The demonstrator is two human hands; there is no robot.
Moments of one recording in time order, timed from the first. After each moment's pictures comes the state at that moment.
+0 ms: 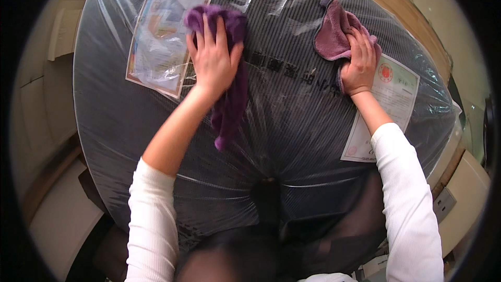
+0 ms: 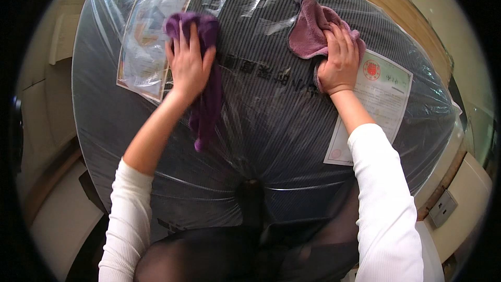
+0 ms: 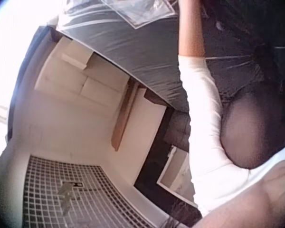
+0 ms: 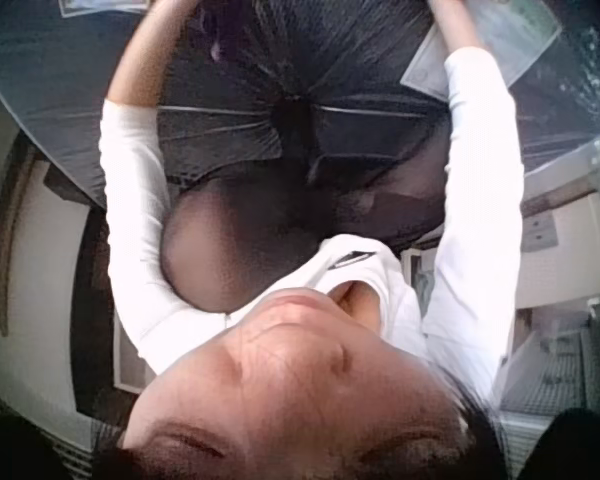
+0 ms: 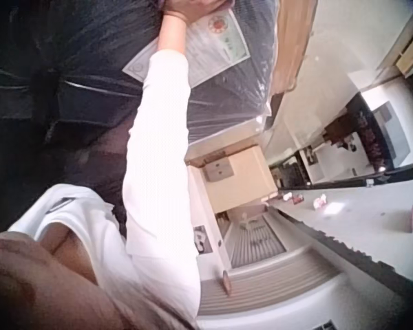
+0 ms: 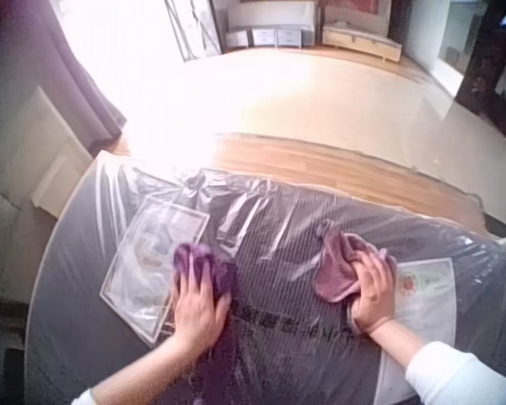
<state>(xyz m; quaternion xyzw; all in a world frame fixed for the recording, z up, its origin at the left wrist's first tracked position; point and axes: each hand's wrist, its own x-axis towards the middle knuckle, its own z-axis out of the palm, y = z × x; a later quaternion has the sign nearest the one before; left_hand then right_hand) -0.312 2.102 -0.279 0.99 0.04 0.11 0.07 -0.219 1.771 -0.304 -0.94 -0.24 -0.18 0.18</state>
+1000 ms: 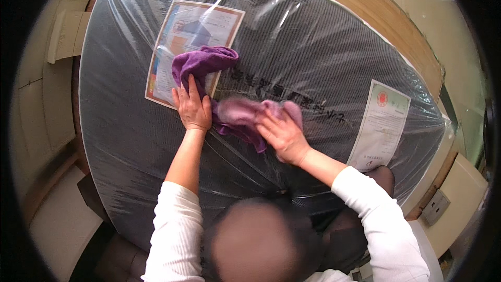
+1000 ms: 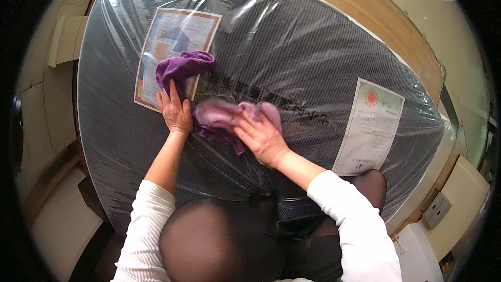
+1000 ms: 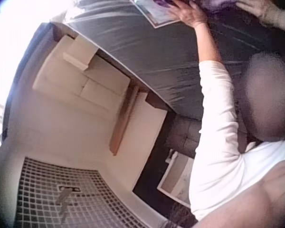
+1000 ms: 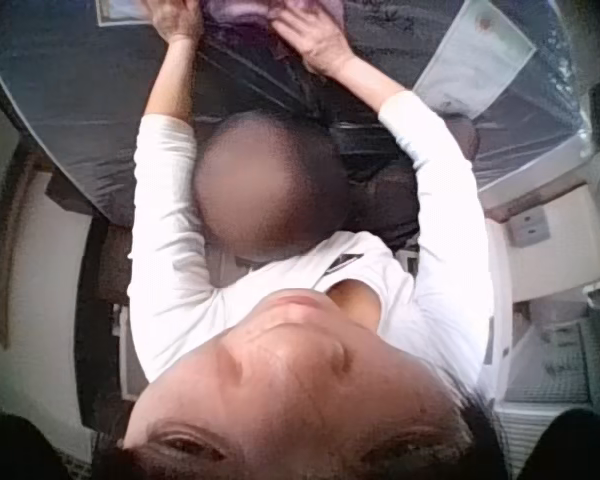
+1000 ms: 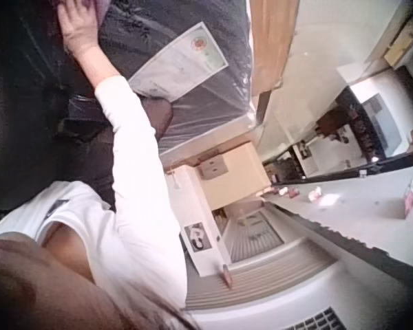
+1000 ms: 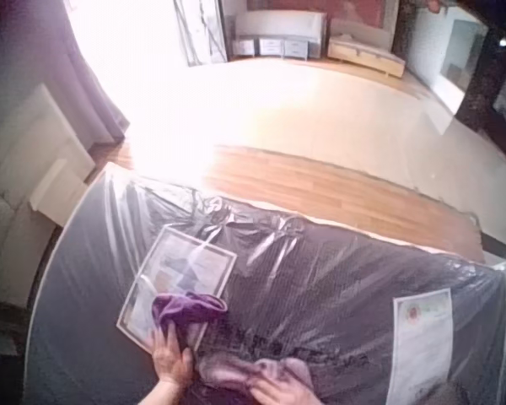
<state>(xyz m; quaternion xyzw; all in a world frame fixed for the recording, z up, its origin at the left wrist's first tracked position) -0.397 2.198 -0.288 0.98 0.16 0.07 0.09 -0.349 1.911 -0.261 -0.81 -0.48 0.05 0.32</state>
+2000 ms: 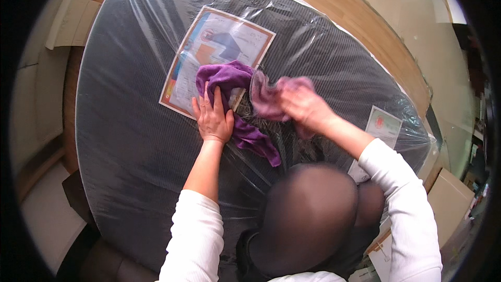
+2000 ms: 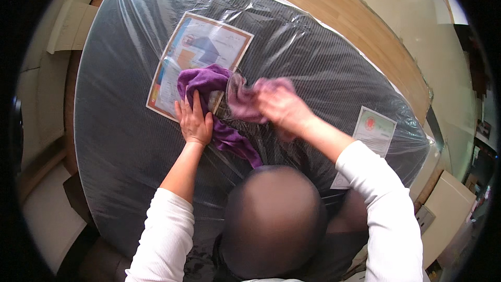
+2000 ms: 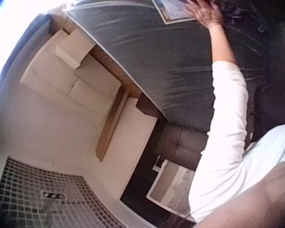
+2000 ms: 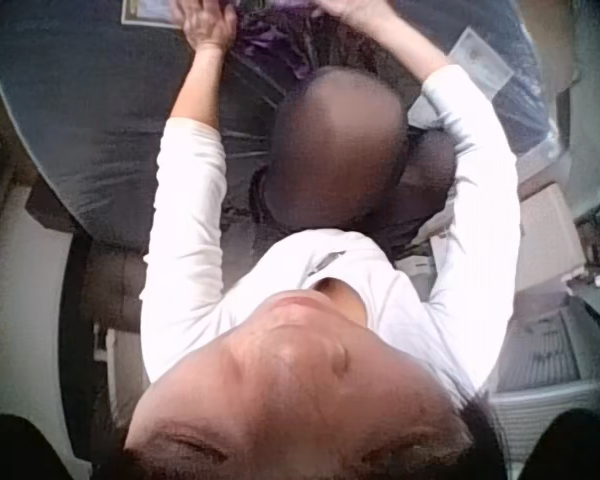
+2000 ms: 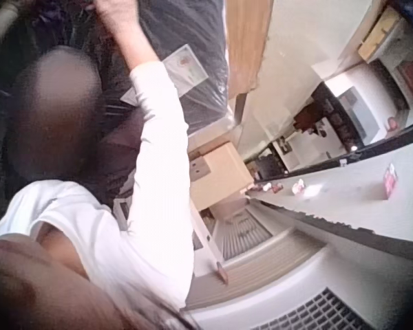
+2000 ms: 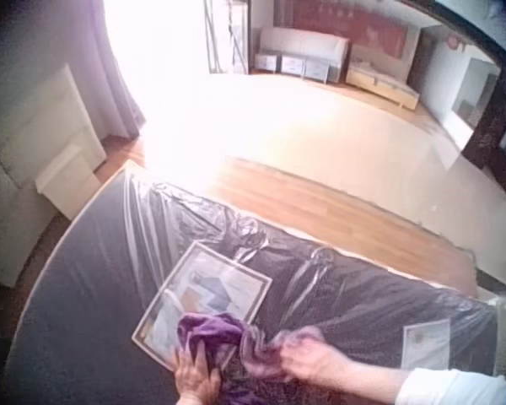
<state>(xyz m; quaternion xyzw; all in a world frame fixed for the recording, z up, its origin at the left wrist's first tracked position) -0.397 2.201 -0.281 0.97 0.18 0.06 0.13 -0.224 1.951 -0.254 -0.75 -0.65 0.02 0.15</state>
